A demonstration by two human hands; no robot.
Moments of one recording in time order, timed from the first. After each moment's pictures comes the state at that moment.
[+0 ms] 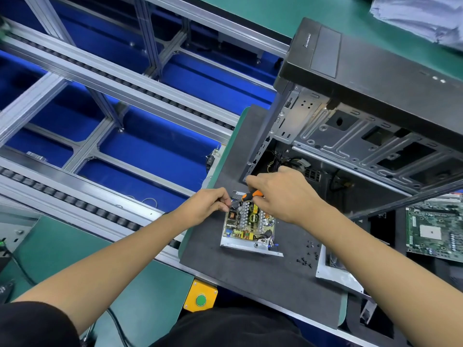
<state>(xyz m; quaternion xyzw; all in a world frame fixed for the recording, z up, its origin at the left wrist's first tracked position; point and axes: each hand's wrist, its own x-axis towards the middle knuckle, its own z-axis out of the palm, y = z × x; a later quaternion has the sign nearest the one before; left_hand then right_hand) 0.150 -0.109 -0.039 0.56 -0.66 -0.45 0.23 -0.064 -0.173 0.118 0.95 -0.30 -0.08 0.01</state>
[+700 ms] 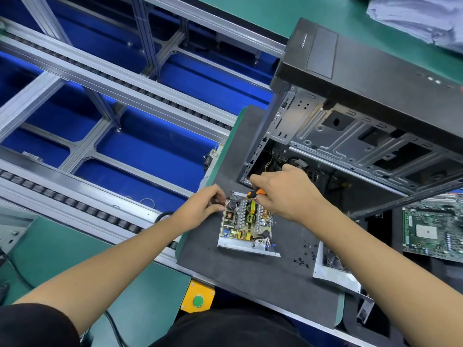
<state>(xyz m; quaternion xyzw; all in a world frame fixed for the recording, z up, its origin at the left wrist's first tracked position) 0.151 -0.101 -0.060 0.57 -0.64 -0.44 0.29 -0.073 -0.181 0.119 0.95 -0.30 -0.09 0.05</state>
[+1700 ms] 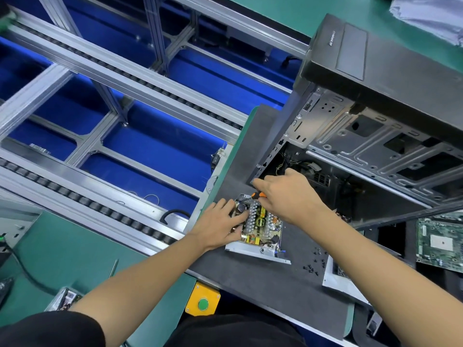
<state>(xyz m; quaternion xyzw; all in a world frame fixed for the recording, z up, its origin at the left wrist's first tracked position) 0.111 -0.081 -0.093 0.55 -0.81 -0.07 0.18 -0.053 -0.186 0.089 0.95 -0.29 -0.14 0.07</state>
